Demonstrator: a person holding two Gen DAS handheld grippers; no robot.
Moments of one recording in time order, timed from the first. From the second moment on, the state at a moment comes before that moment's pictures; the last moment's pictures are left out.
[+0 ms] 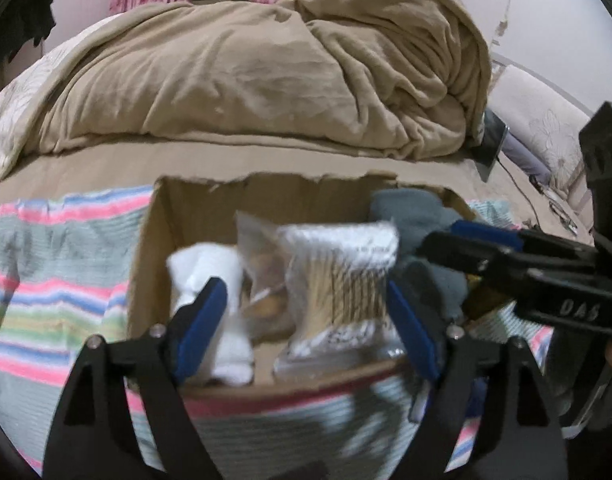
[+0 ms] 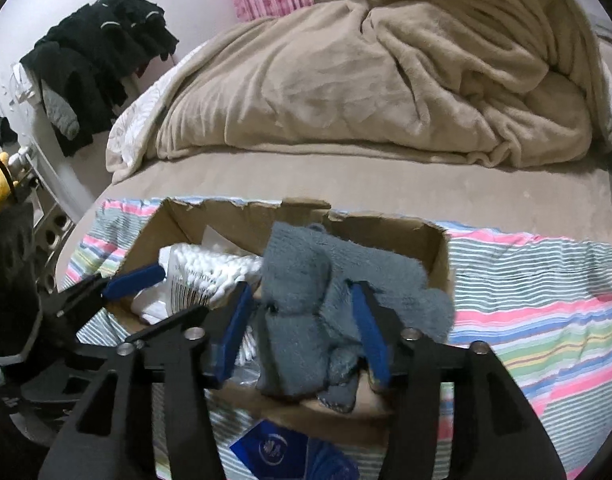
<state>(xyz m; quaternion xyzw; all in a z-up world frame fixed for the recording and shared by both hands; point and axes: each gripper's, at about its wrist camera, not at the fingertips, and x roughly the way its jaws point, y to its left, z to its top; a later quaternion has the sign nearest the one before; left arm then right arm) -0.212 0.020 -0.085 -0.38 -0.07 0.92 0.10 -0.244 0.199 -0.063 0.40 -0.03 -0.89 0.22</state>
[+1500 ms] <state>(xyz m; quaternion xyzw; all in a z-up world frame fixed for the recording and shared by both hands) -0.046 0.013 -0.109 -0.40 -0.10 0.91 0.08 -0.144 0.183 -0.119 0.46 0.10 -0.86 0.19</state>
